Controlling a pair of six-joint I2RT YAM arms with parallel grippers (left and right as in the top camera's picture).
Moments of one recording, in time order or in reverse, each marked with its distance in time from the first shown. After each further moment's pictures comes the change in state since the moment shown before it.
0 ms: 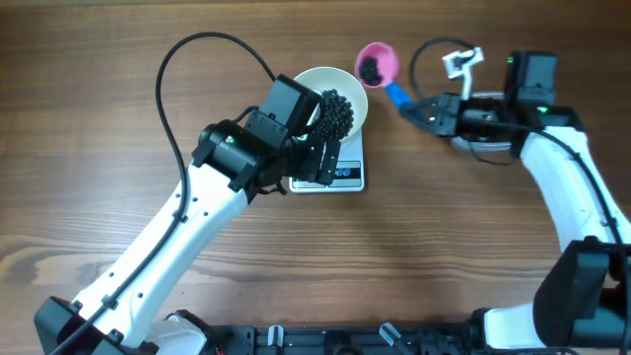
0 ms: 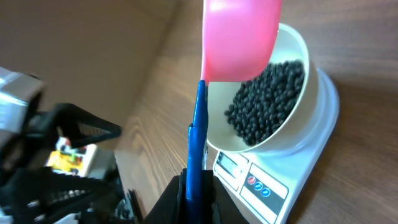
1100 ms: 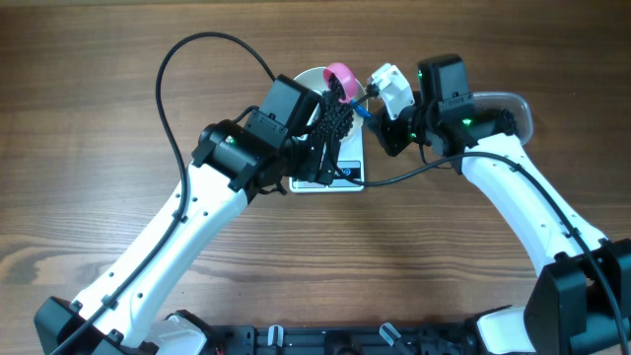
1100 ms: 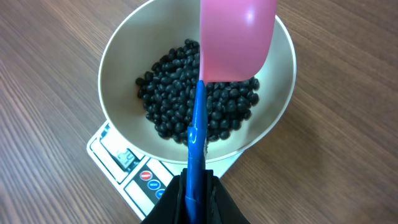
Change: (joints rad) left arm 0.000 0.000 0.000 0.000 0.000 0.000; right arm 0.334 -0.018 0.000 0.053 0.676 -0.338
